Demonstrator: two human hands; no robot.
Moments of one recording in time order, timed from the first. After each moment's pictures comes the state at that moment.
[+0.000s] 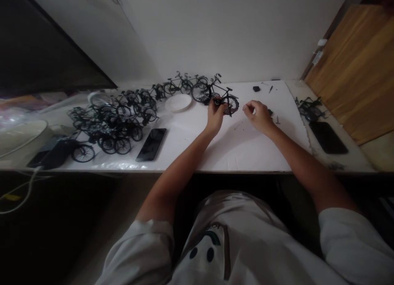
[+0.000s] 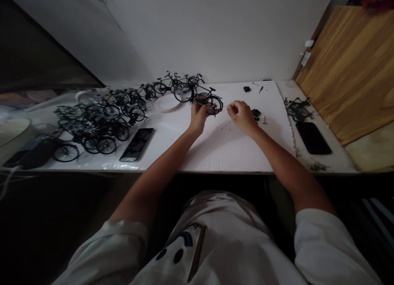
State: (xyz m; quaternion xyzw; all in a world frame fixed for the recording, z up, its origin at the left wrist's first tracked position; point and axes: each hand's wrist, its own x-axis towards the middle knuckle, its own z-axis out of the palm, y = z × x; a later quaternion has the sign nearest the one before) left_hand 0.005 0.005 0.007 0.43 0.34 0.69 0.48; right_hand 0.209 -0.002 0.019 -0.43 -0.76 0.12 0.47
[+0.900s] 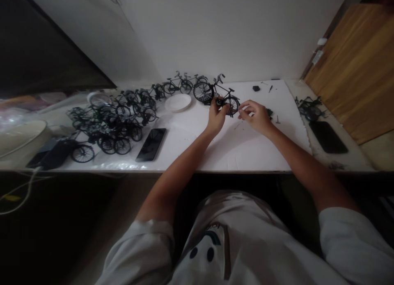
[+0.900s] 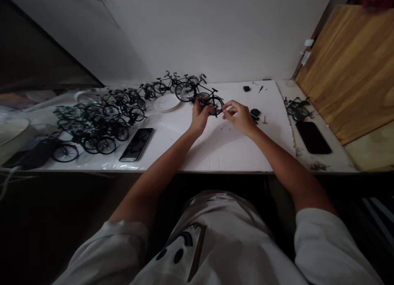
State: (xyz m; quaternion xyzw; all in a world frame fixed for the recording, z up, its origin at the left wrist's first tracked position) left_hand 0.006 0.008 -0.002 0.46 0.34 0.68 0.46; right_hand 0.200 -0.024 0.027 -0.40 -0.74 0.26 0.47
